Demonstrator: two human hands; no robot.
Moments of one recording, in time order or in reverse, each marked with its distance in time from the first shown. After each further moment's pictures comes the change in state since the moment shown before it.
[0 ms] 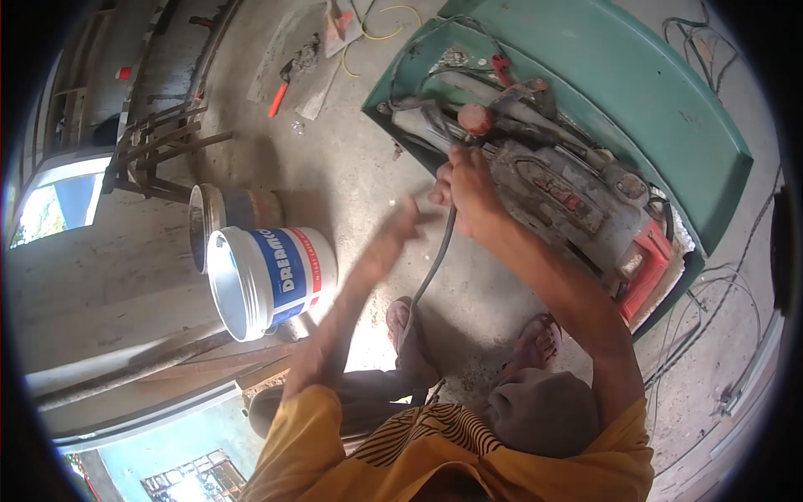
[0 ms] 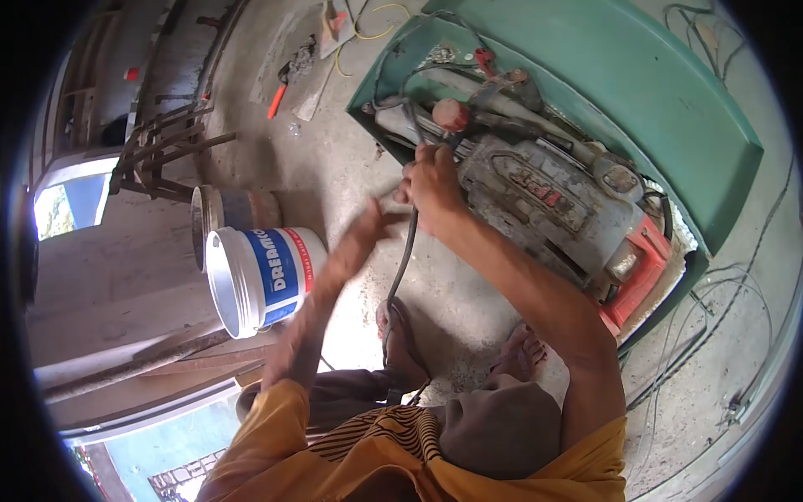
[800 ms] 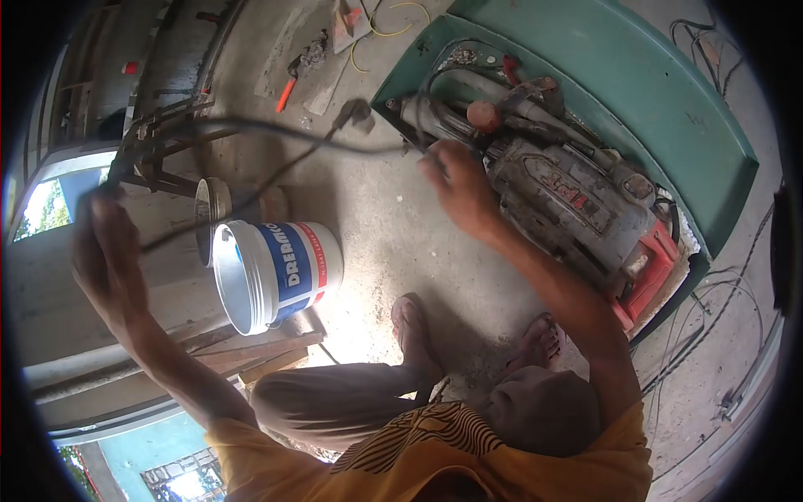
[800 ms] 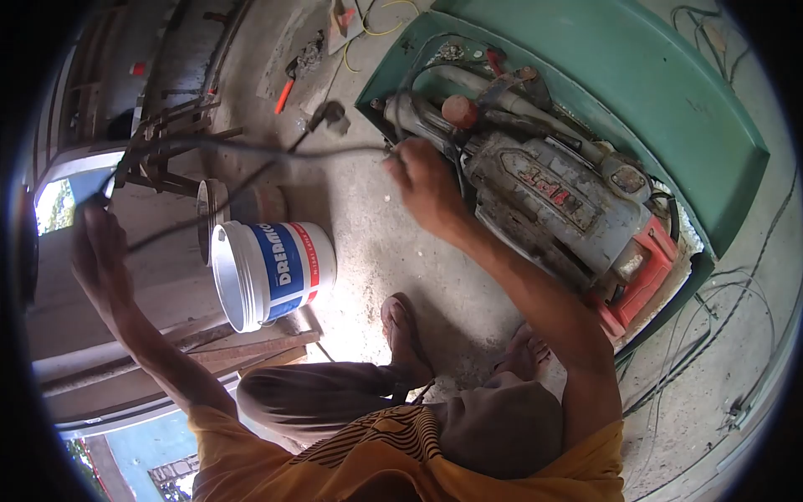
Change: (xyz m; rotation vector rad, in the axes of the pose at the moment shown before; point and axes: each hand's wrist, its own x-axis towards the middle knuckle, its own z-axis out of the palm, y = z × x) left_hand -0.161 0.230 -0.110 0.882 1.076 0.554; right_hand 0.008 0.010 -0.013 -1.168 -0.276 -0.841
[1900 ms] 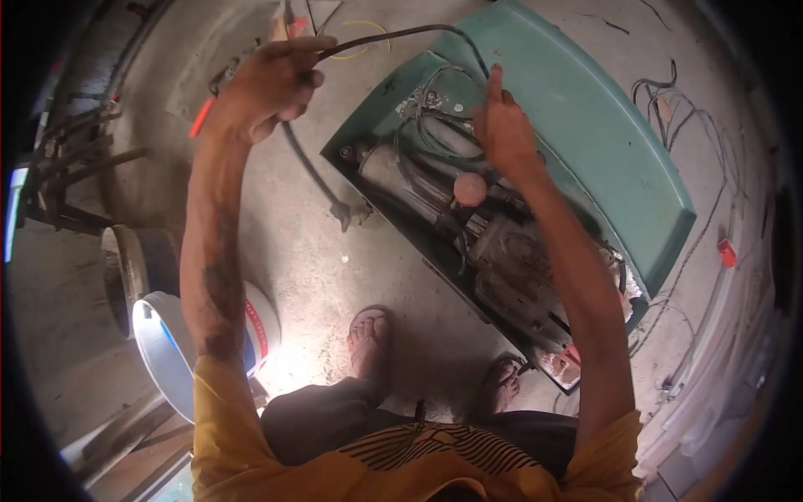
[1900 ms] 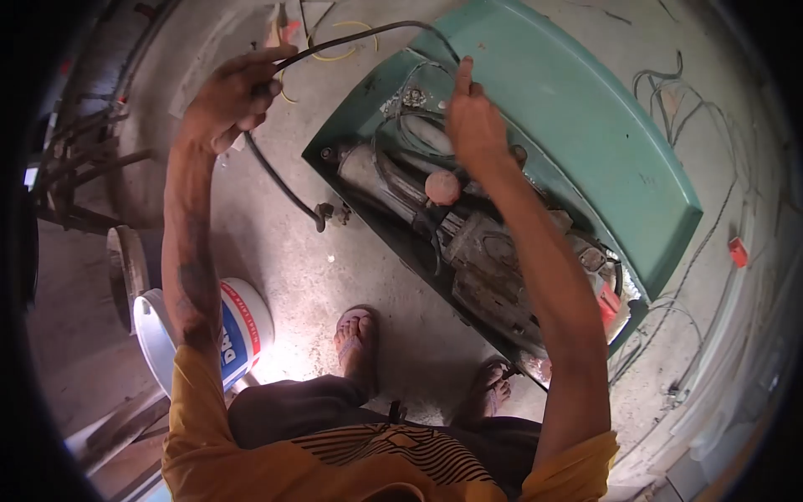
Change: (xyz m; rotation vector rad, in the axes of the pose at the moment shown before) left_hand 0.130 -0.086 0.298 -1.030 -0.874 -0.363; right_hand 0.170 0.046 -0.084 -0.947 0.140 0.326
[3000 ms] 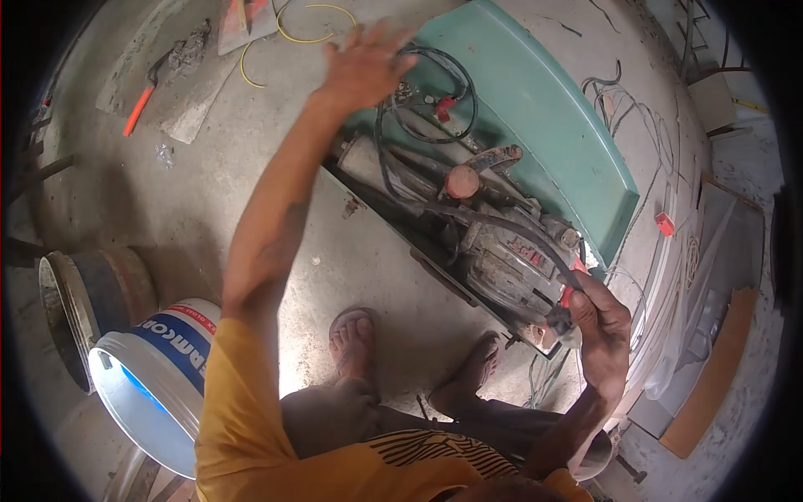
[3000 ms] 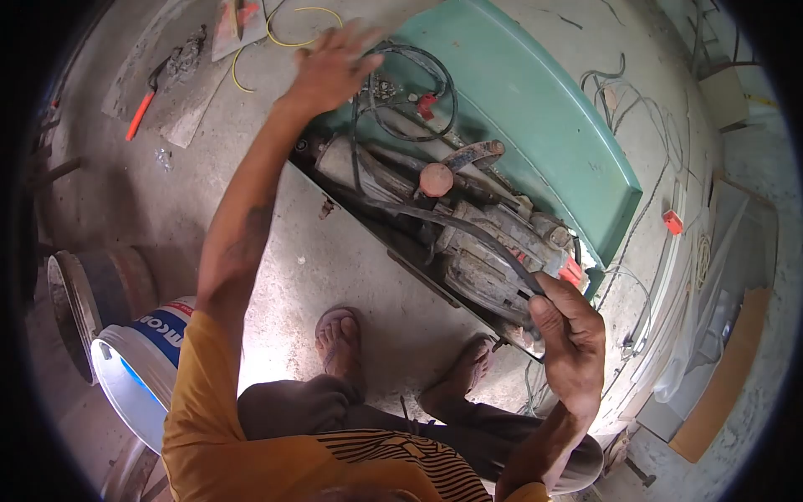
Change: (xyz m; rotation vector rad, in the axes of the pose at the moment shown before) left_hand 0.111 -0.131 0.060 1.027 0.290 0.669; right_hand -0.236 -0.098 -0.159 0.560 0.003 0.494
